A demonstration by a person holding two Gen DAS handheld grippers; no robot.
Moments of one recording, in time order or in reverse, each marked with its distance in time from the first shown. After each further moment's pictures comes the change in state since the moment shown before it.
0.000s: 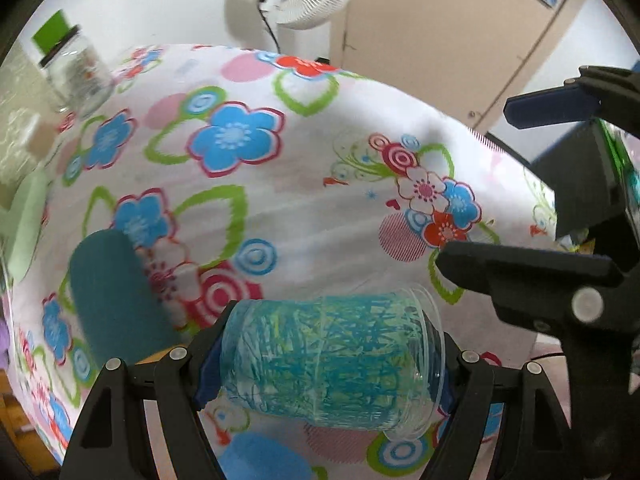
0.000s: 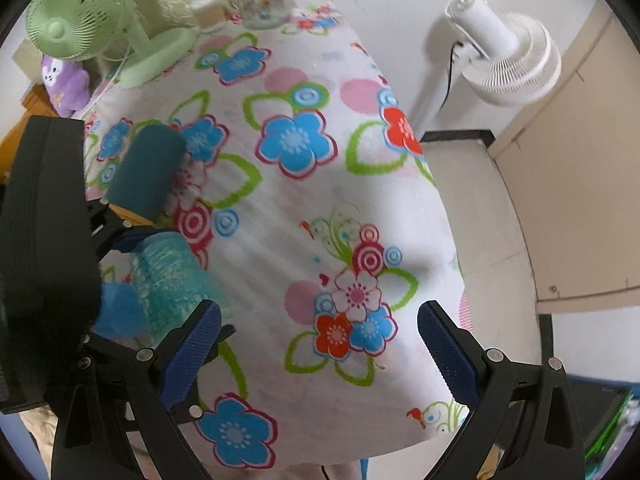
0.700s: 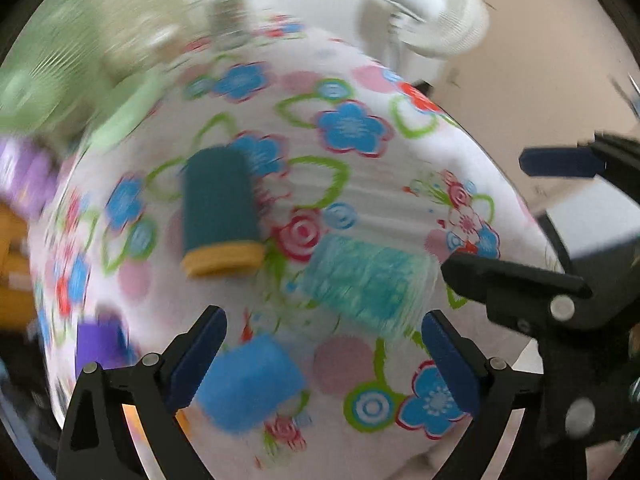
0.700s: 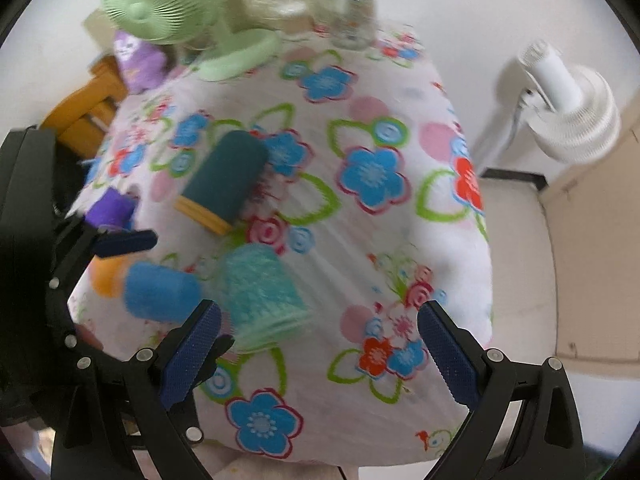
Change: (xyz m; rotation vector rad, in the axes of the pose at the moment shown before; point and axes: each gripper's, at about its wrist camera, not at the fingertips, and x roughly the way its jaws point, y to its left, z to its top) left arm -0.075 0.014 -0.038 -0.492 -0.012 0.138; right arm -0.039 0.037 0.024 -0.248 -0.036 0.201
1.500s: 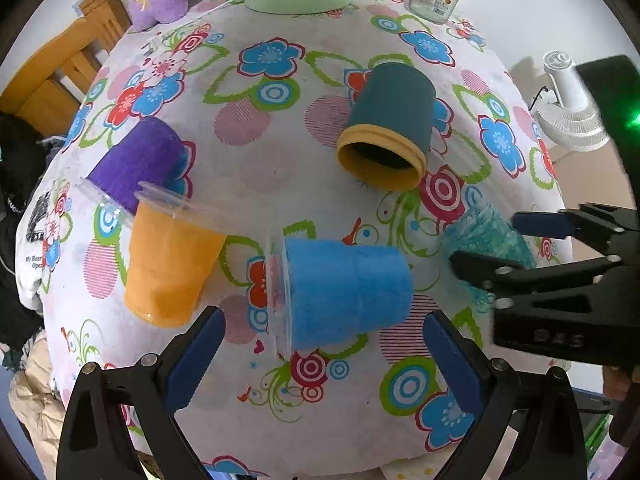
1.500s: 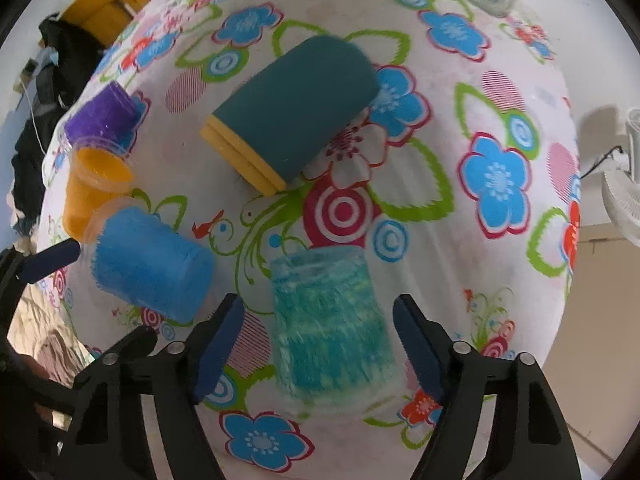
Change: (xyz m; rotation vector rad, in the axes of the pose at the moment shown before) left arm 0.020 0.077 -0.066 -0.524 0.043 0.037; right arm 0.109 0.062 0.024 -0.264 0.292 -0.019
